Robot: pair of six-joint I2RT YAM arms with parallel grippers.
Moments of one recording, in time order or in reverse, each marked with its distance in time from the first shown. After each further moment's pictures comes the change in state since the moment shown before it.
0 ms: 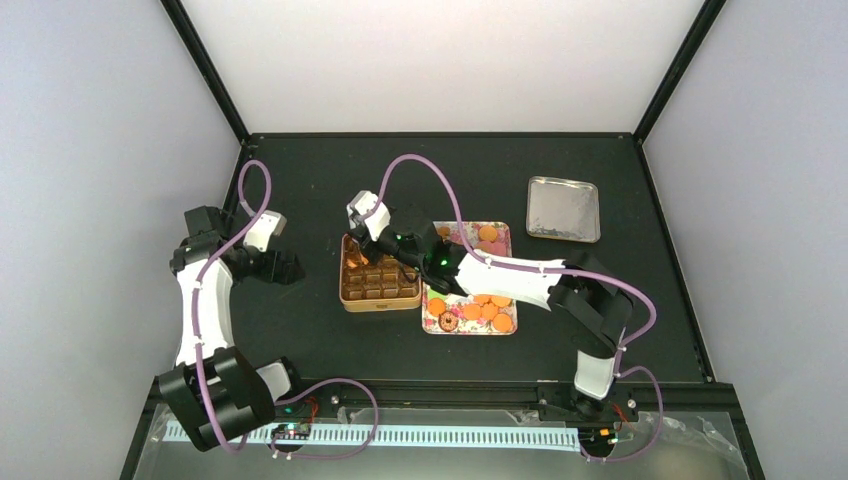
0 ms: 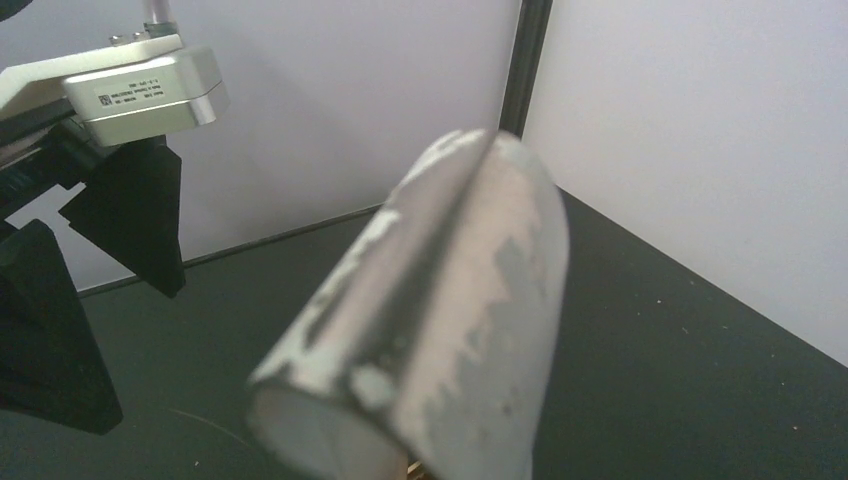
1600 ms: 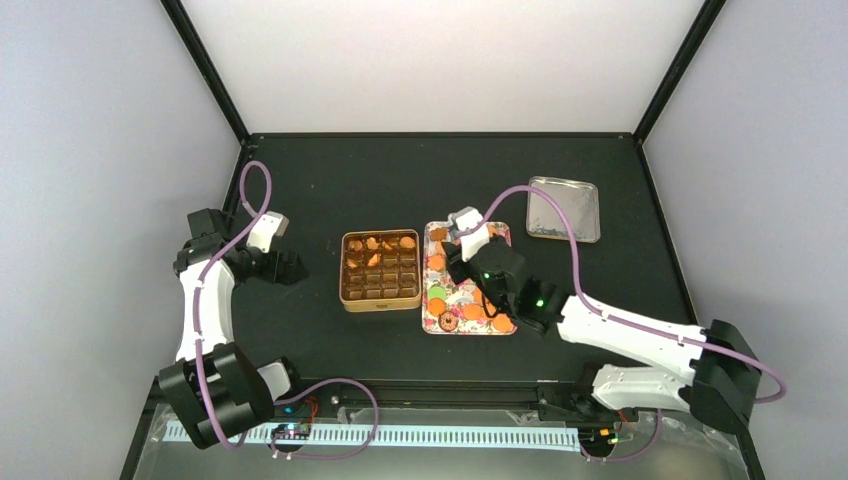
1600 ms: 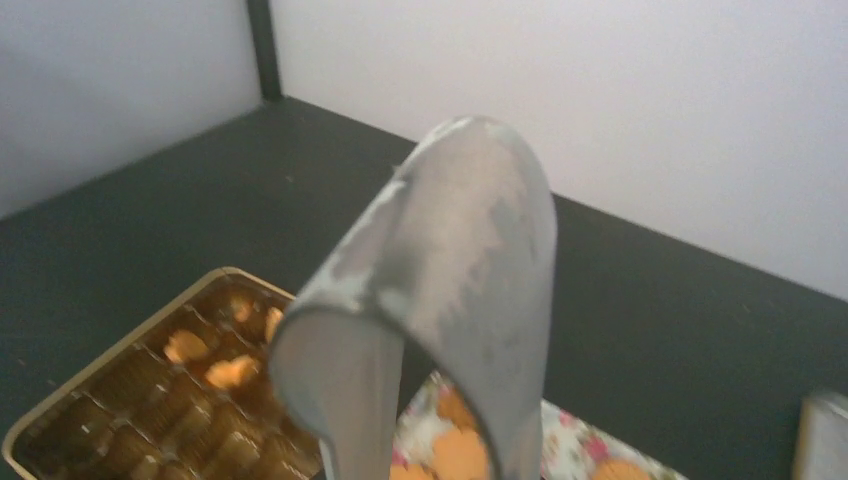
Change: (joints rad) left arm 0.000 0.010 -0.037 0.050 0.049 0.000; right arm -0.006 -0.643 -0.466 -0.245 0.391 0.114
